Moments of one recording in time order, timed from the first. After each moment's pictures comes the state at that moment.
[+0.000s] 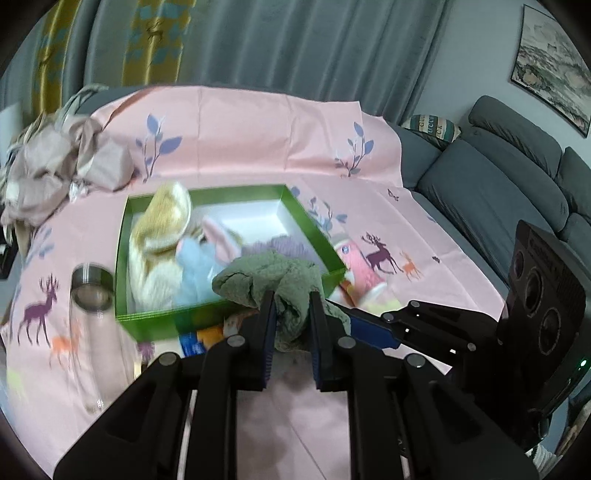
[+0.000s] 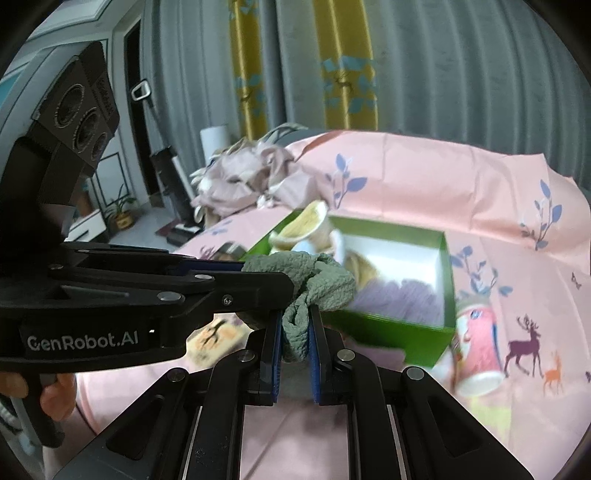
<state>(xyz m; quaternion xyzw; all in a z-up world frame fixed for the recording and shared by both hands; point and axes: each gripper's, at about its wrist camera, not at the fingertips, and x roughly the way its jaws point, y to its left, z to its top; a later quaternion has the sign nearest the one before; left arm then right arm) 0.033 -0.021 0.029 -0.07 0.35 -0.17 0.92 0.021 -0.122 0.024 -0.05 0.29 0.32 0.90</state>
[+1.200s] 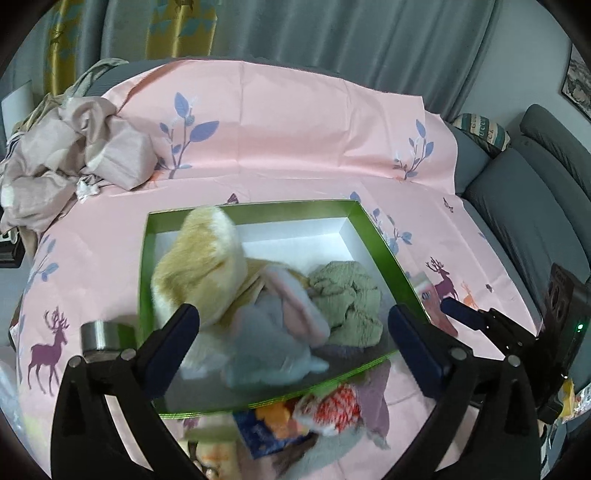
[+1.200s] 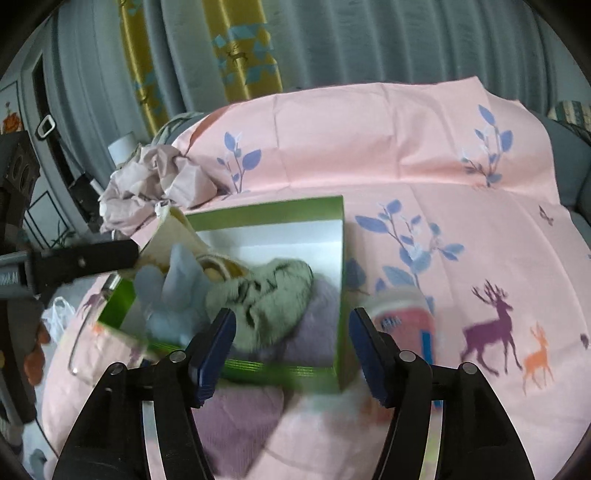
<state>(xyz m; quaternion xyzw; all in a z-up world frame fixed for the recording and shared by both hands) 0.131 0.020 0.015 -0.09 0.40 -0.11 0.90 0.130 -0.191 -0.007 0.02 0.38 0.20 0.90</state>
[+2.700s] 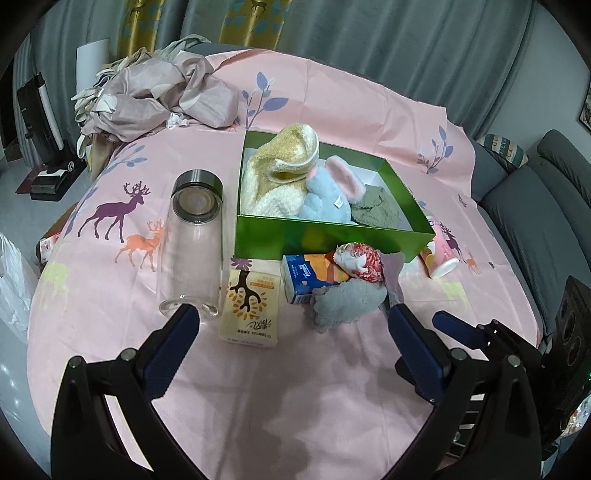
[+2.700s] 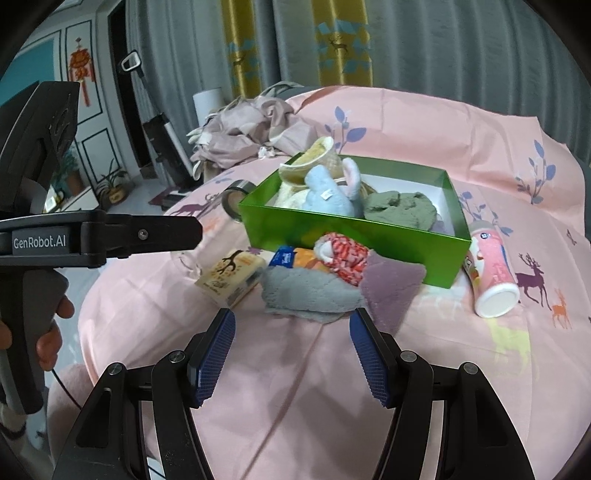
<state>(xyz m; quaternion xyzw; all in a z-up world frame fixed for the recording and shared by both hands) -0.029 0.049 -0.014 -0.14 0.40 -0.03 0.91 -0.025 -0.117 -0.017 -0.07 0.36 0.31 0.88</state>
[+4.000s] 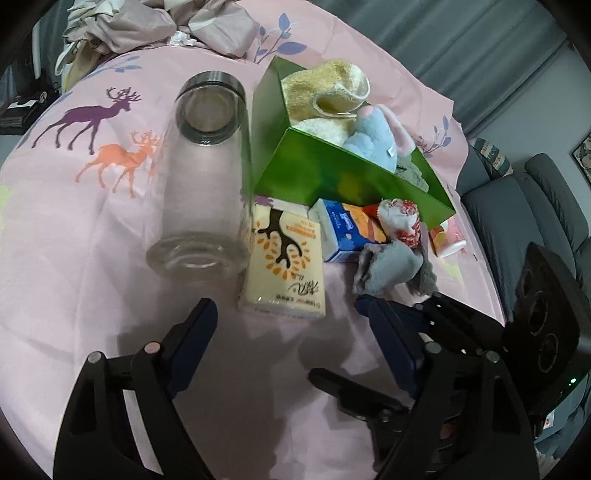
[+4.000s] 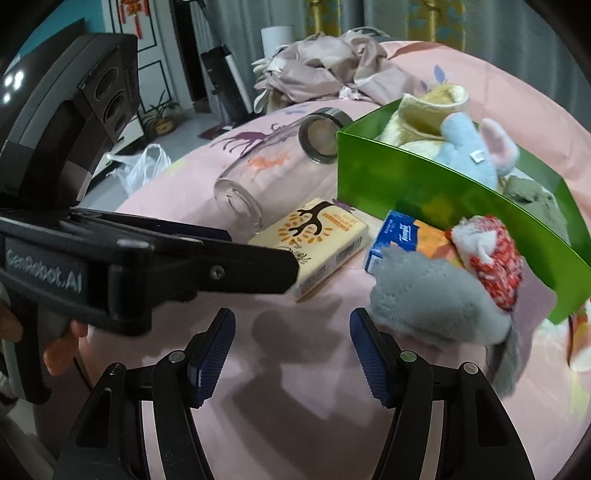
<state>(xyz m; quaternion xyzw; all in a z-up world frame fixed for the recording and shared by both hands) -0.012 0.098 -0.091 -0.23 0.44 -0.10 0.86 -0.003 -0.025 -0.079 -0.15 0.42 0.41 0.80</state>
